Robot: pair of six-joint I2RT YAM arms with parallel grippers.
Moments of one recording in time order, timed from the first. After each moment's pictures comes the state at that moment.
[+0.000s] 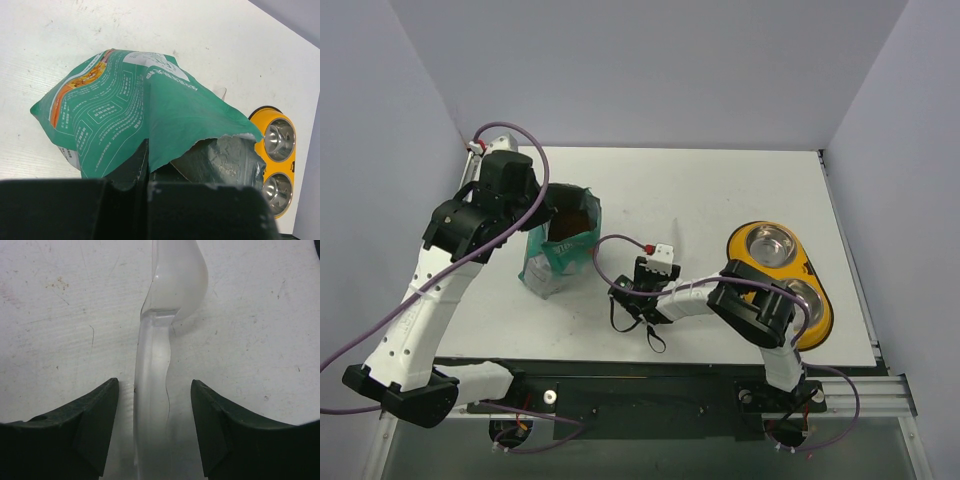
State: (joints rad) left arm -0.48 1.24 1.67 -1.08 -0.32 -0.76; right arm 1.06 1.97 0.97 -0.05 1.12 0.99
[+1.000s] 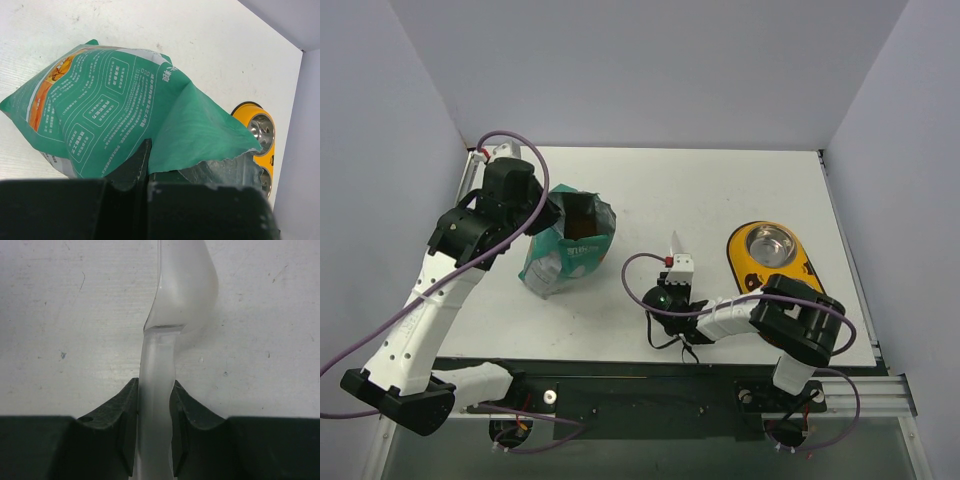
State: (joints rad) left arm -0.48 1.20 1.56 -0.99 -0.27 -0.83; right arm 1.04 1.68 0.57 0.30 0.86 0.72
